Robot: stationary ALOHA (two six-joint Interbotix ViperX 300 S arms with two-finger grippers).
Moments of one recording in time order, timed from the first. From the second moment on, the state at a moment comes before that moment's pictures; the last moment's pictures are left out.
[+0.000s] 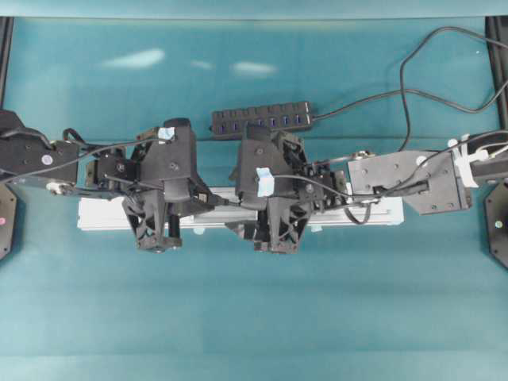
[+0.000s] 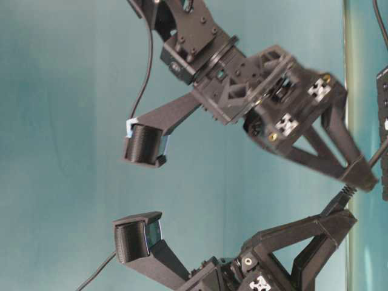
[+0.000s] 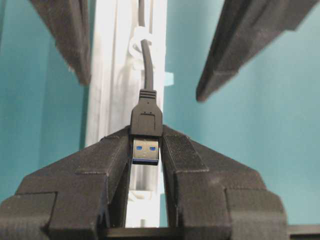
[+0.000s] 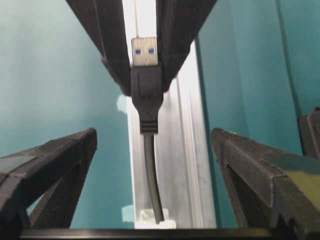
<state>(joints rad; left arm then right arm) 0.03 -0.16 0.71 0.01 0.19 -0.04 0.00 0.10 0.46 -0.32 0.17 0.34</state>
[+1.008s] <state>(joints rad) 0.04 -0.17 0.72 0.01 0.15 -0.09 -0.01 0.12 0.46 -0.32 0.14 0.34</state>
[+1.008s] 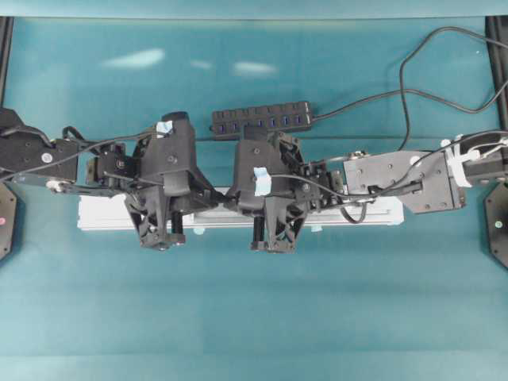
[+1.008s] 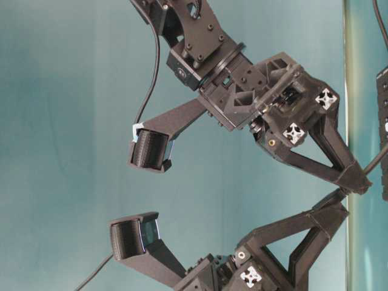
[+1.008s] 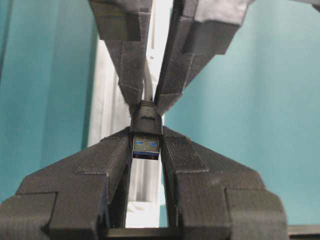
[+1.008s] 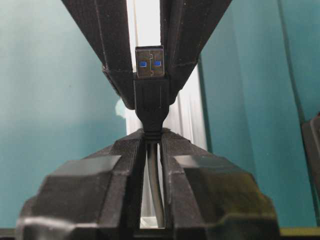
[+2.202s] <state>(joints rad) 0.06 -0.74 0.98 0.01 0.37 -0.24 0.01 0.32 0.26 -0.32 0.47 0.29</state>
